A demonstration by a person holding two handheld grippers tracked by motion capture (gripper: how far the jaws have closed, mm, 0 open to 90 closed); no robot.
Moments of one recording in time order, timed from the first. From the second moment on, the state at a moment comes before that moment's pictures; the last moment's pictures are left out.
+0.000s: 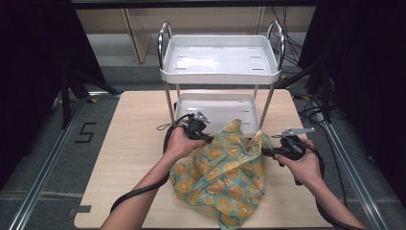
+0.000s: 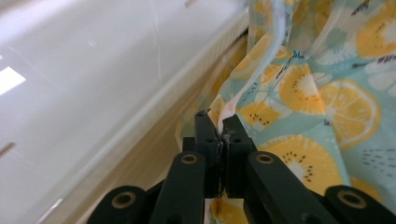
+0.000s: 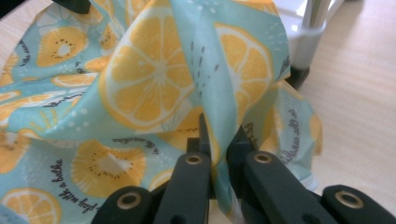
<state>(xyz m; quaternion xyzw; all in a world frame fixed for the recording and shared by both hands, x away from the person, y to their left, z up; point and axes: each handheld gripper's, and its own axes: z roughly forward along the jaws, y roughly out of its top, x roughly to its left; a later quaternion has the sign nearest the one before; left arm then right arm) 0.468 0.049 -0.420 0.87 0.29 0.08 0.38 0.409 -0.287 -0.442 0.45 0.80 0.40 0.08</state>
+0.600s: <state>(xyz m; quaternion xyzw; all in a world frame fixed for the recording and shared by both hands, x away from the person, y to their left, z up) 0.384 0.141 -0.404 0.83 0.29 0.08 0.47 0.345 -0.282 -0.404 0.26 0.85 0.45 0.05</state>
